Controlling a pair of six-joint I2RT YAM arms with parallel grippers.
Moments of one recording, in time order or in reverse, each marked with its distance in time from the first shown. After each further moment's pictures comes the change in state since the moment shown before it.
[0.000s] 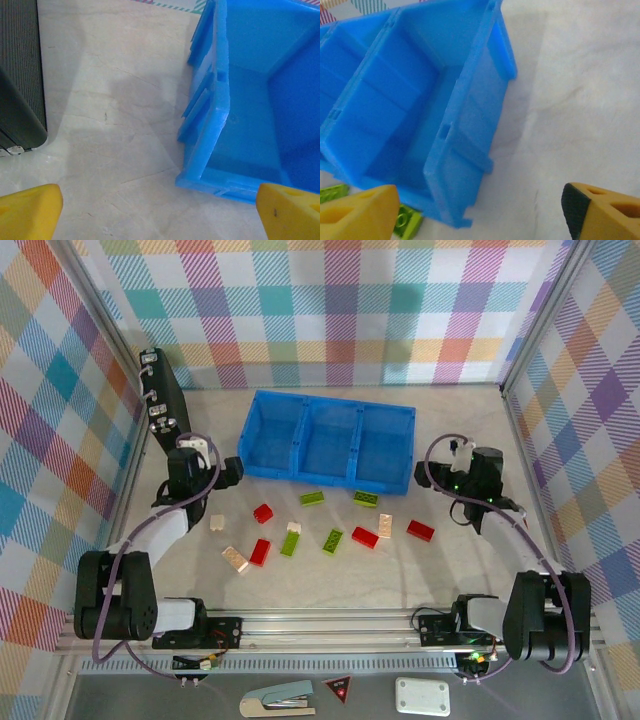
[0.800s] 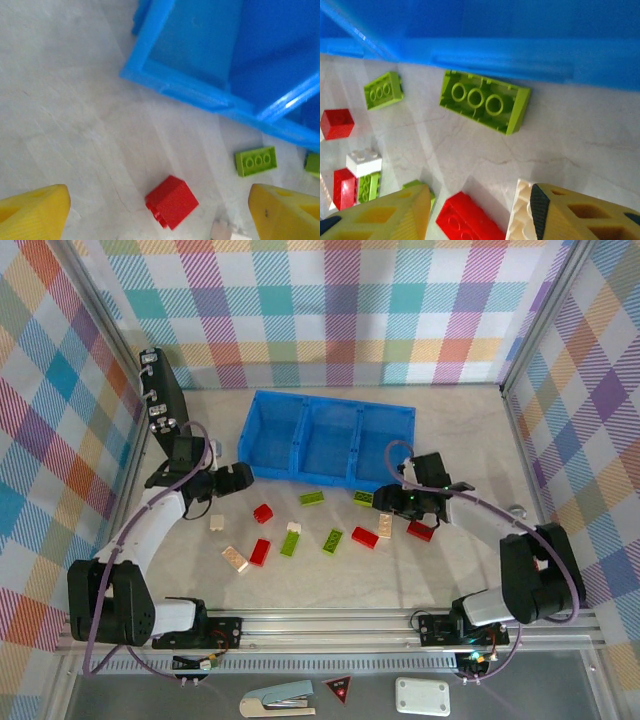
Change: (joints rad) left arm -0.081 -0.021 0.233 -0.644 0.146 -0.169; right arm 0.323 0.246 0.105 -0.226 -0.078 0.299
